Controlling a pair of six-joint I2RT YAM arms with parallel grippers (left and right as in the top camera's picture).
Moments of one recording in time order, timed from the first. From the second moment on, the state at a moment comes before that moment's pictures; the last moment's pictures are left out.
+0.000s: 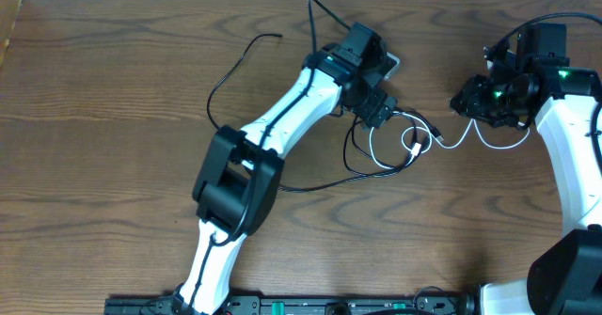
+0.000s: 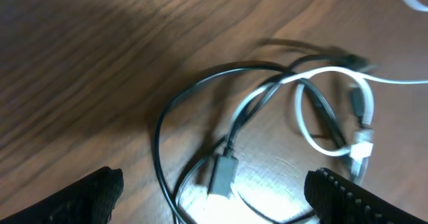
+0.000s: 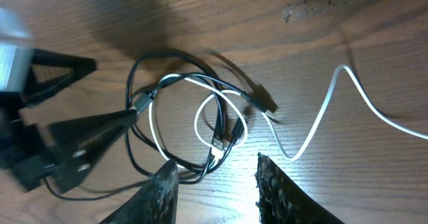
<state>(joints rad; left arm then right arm) -0.60 2.24 1.83 -0.72 0.30 0.07 -0.09 1.62 1.37 -0.96 -0.32 0.20</state>
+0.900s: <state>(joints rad) -0.69 2.36 1.83 -0.59 0.18 0.16 -0.09 1.62 1.37 -0.98 -0.32 0.20</state>
